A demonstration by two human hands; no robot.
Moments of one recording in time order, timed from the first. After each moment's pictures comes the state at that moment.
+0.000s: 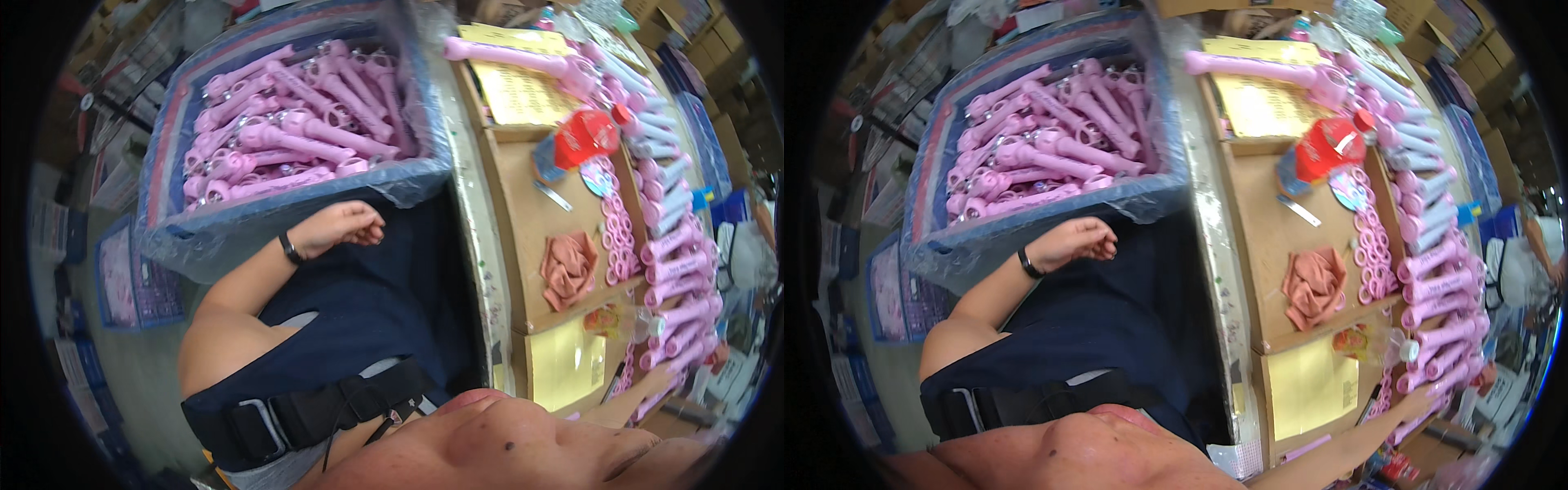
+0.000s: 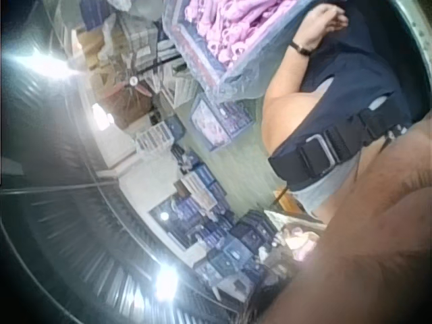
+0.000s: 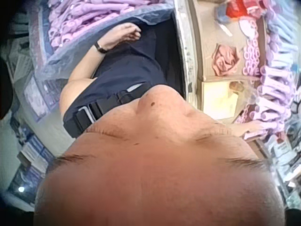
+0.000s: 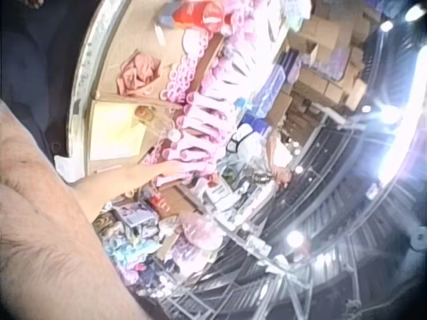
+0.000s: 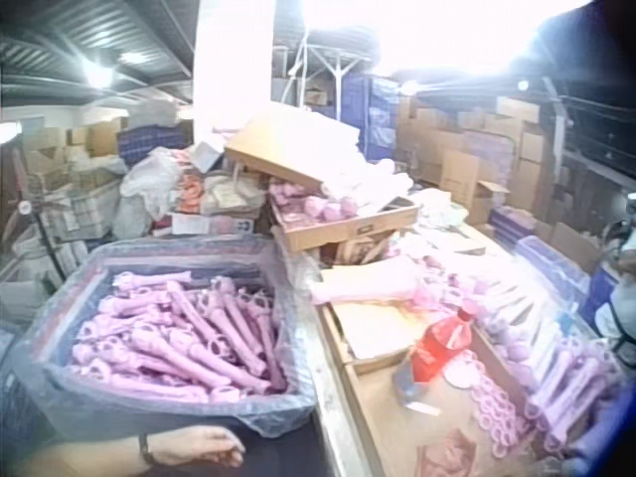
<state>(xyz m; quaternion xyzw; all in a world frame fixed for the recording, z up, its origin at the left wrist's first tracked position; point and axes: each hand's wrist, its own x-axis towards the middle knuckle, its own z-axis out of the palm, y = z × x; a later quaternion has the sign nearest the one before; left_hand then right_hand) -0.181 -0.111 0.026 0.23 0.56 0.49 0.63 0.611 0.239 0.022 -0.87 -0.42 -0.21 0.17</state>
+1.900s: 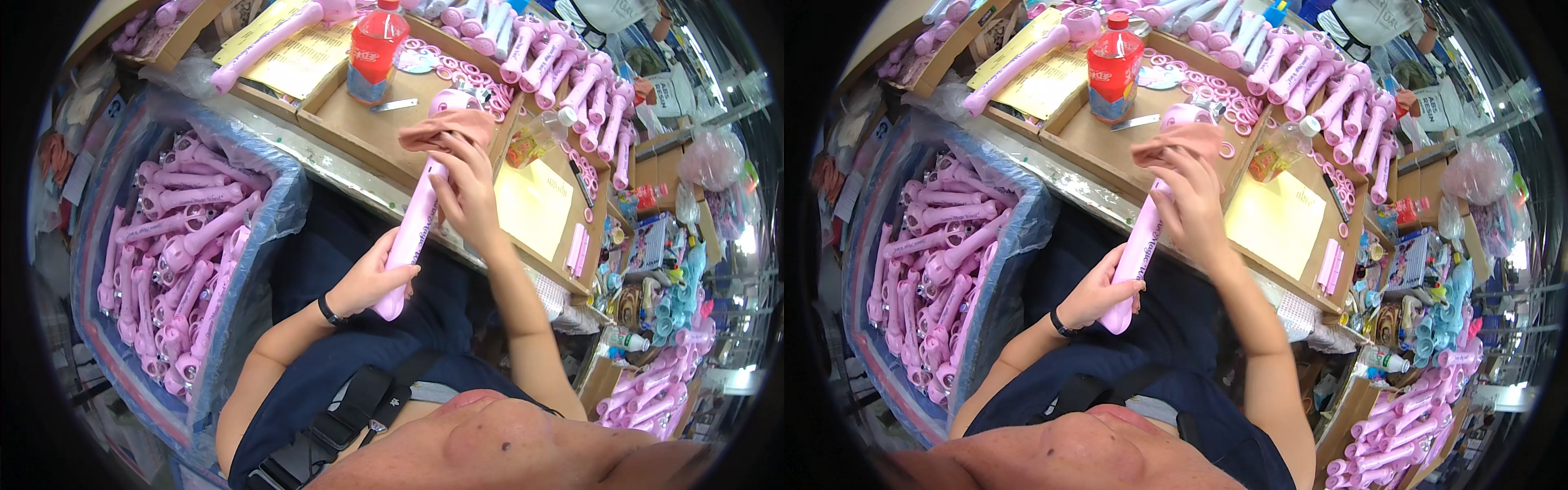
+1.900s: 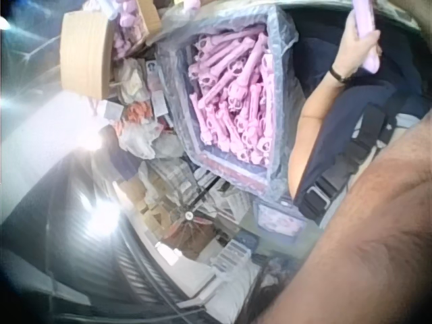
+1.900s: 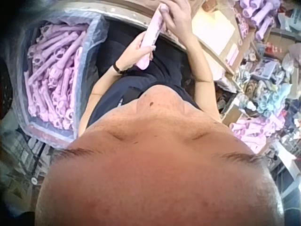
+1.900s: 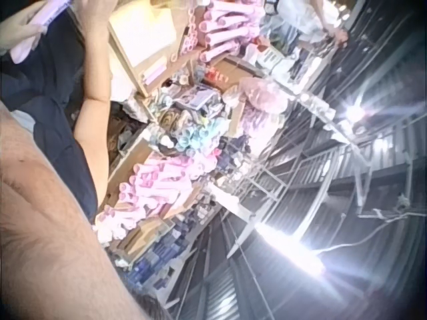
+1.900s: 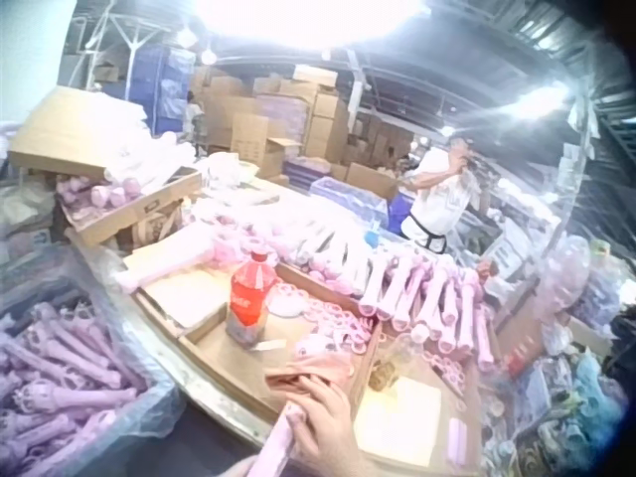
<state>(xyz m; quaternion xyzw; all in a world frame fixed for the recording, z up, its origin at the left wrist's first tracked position) -0.064 -0.058 0.055 0.36 0.30 0.33 0.82 0.120 0.026 0.099 -0.42 -0.81 0.02 0.41</state>
